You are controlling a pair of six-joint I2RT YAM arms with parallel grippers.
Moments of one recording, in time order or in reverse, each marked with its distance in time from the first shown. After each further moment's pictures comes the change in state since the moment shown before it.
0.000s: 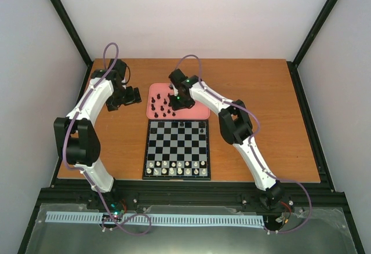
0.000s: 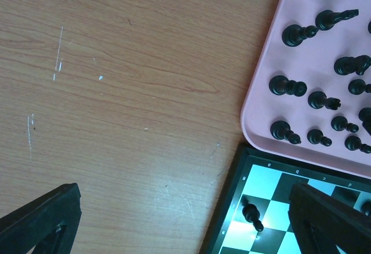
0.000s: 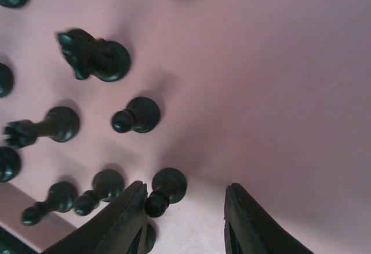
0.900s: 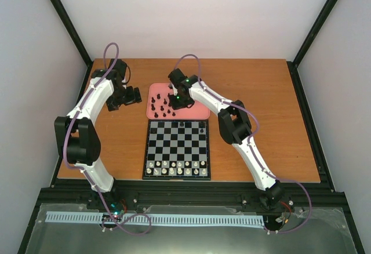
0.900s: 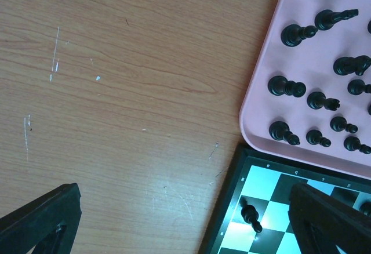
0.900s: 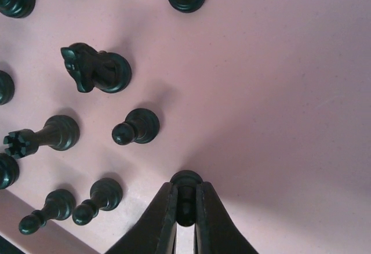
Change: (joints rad) left arm 0.000 0.011 0.006 0.000 0.007 0.000; right arm 0.000 0.029 0.037 -0.012 0.008 -0.023
